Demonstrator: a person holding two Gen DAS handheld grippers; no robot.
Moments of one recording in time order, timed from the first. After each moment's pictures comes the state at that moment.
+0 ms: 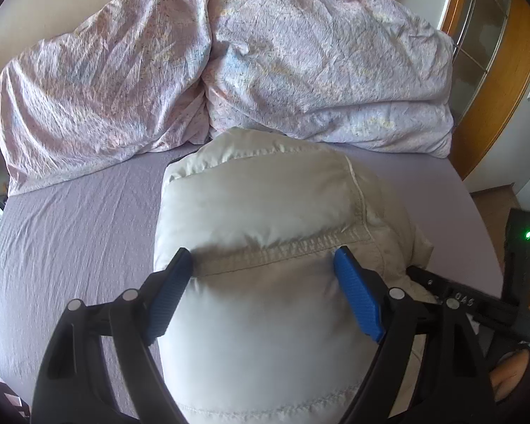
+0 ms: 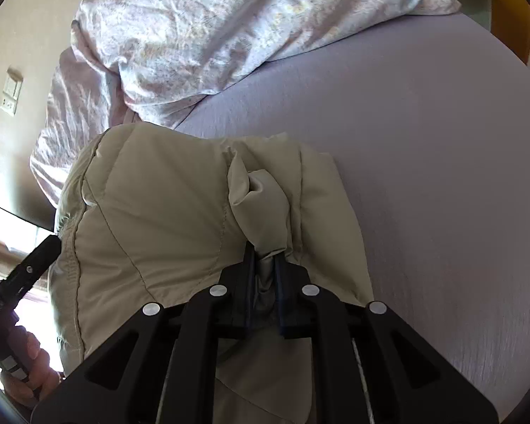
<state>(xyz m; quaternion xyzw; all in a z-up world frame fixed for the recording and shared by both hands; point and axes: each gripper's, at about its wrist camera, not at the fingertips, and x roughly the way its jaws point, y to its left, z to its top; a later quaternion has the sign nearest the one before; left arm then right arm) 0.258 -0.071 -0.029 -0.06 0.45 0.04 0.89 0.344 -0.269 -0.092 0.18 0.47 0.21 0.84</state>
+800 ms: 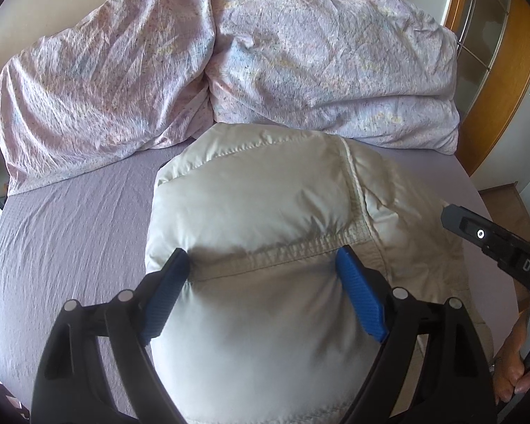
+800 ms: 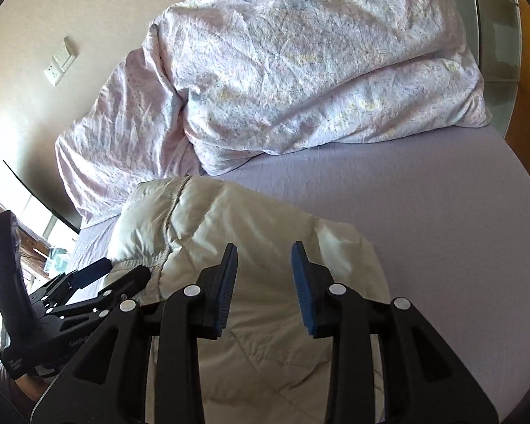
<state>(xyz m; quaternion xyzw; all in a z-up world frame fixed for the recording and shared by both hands) 0.262 -0.063 -0.041 -0.05 0.45 0.04 0.89 0.328 -0.224 -0.021 0.09 0.36 0.22 0.90</state>
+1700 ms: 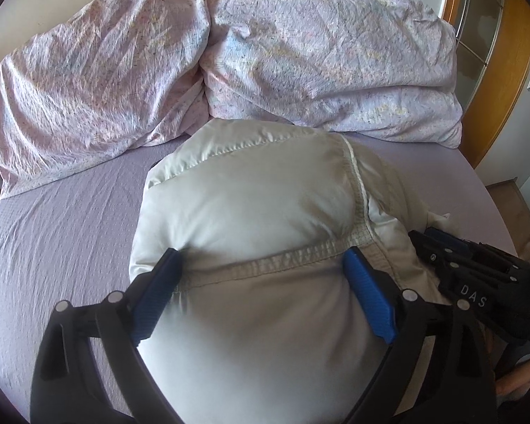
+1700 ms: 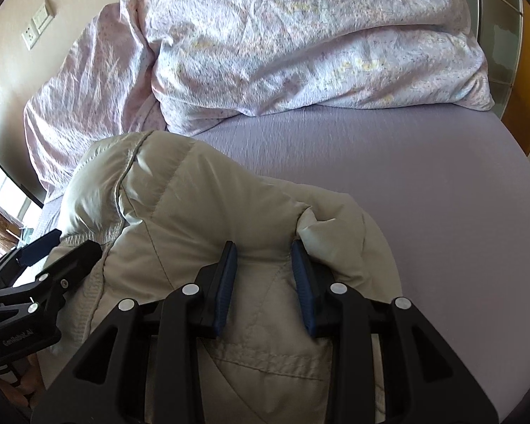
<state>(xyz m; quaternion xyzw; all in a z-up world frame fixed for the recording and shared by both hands) 0.271 -0.058 -0.061 -0.04 0.43 0.04 0.90 0.348 -0.200 -0.078 0.04 0.38 0.19 0.90</state>
